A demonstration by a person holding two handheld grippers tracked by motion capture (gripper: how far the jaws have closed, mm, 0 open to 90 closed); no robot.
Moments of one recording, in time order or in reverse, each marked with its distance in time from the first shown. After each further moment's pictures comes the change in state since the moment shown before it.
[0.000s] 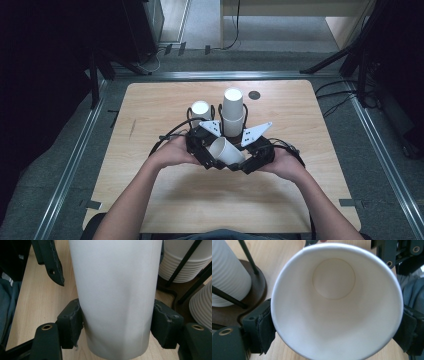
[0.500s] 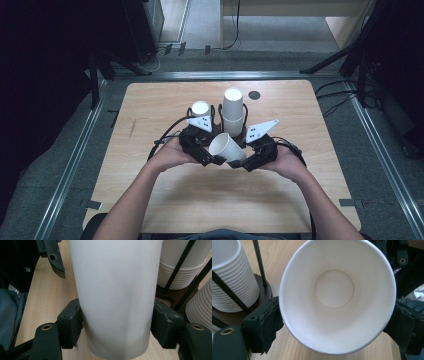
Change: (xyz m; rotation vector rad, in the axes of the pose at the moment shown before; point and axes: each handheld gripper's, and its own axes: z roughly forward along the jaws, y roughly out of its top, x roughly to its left) left arm 0.001 -0.012 -0.012 -0.168 -0.012 -0.082; right arm -0.003 -0.002 -0.009 -0.074 0.022 0.035
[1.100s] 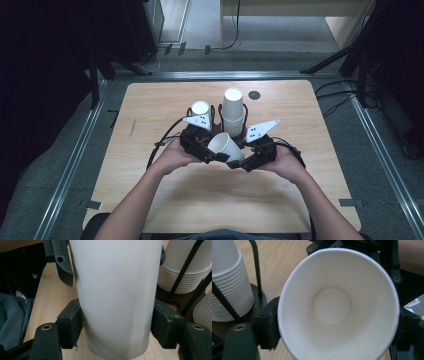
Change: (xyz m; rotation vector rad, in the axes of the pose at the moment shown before) left arm 0.000 -0.002 0.004 -0.099 -0.034 -0.037; right arm 0.000 -0.001 0.002 -0.038 0.034 0.021
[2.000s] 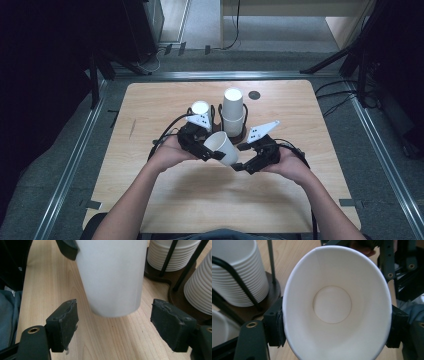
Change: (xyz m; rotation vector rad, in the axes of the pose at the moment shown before) left arm 0.002 0.005 -0.010 0.120 0.099 0.025; right arm 0.000 -0.008 -0.003 0.094 -0.080 0.058
